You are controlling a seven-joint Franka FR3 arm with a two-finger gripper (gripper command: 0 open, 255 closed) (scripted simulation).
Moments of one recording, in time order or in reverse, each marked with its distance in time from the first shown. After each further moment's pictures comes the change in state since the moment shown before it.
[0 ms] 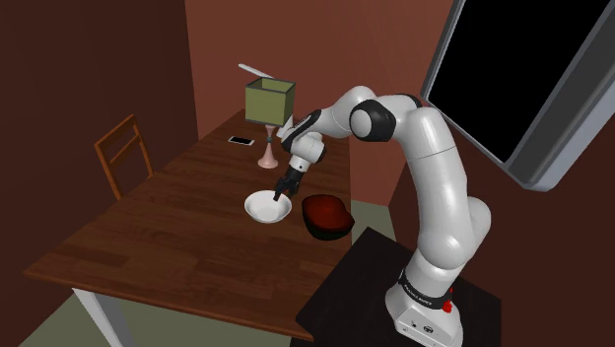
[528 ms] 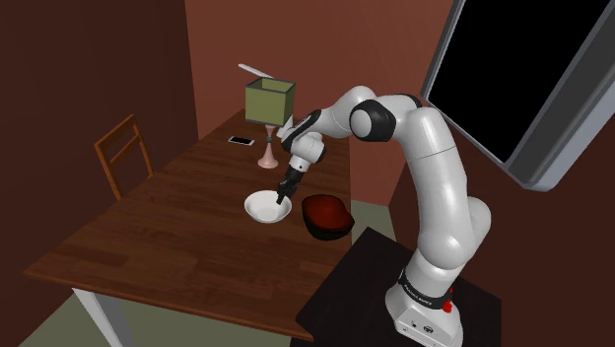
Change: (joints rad) arm 0.000 0.000 0.000 0.000 0.000 0.000 0.000
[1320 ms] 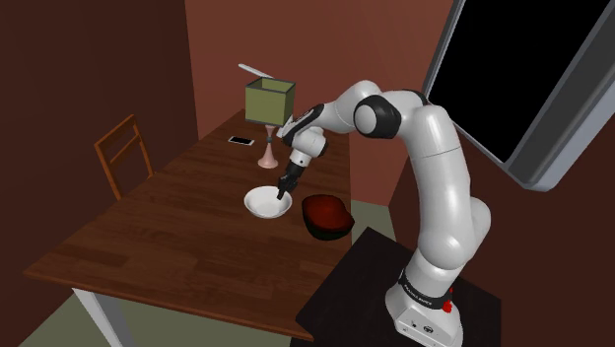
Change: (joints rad) arm 0.007 -0.053 -0.011 -0.017 -0.019 -0.030 0.027
